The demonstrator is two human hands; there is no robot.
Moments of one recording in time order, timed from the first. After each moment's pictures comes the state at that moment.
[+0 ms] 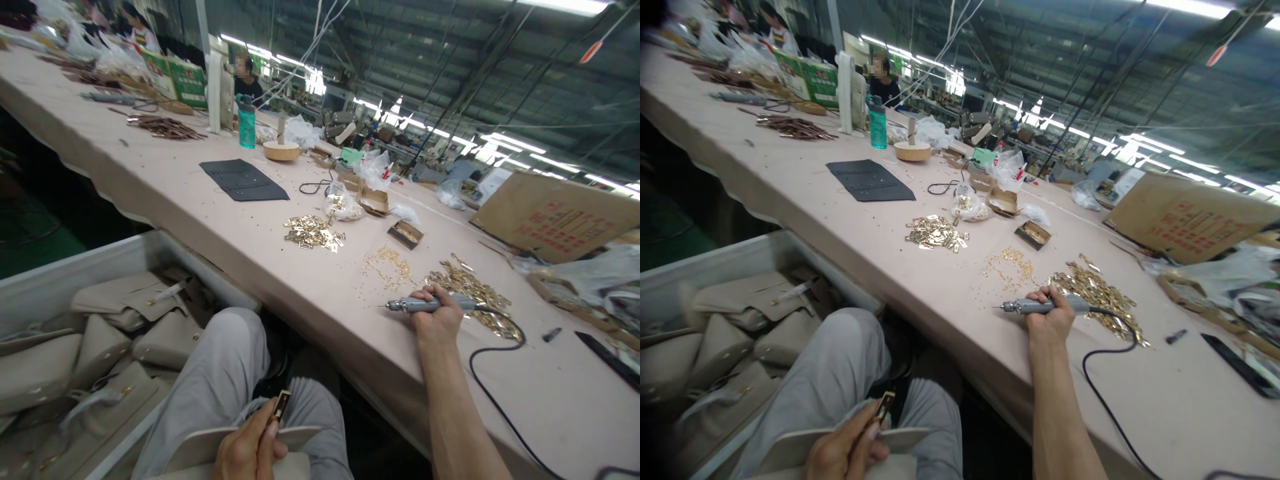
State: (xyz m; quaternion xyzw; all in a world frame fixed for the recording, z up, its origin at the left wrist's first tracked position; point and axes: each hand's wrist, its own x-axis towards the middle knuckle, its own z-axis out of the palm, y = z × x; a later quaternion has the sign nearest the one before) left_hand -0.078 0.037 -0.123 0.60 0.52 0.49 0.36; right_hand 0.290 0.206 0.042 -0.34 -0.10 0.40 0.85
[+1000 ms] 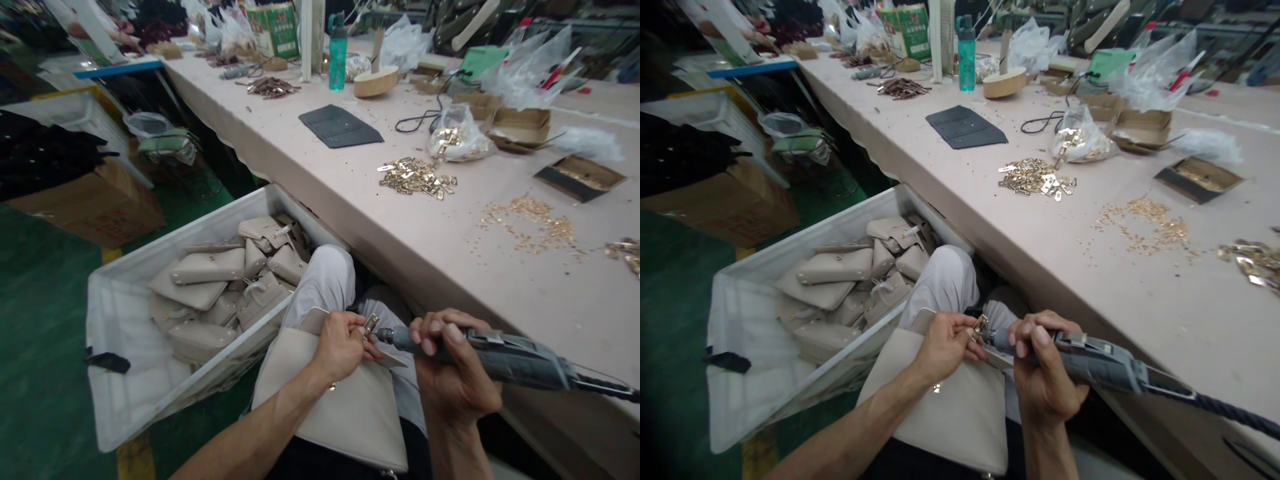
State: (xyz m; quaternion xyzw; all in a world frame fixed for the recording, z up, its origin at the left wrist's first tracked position) left_hand -0.083 0.049 -0.049 0.31 0.55 0.38 0.68; right_hand 0.054 0.050 0.003 -0.34 -0.36 0.43 0.75
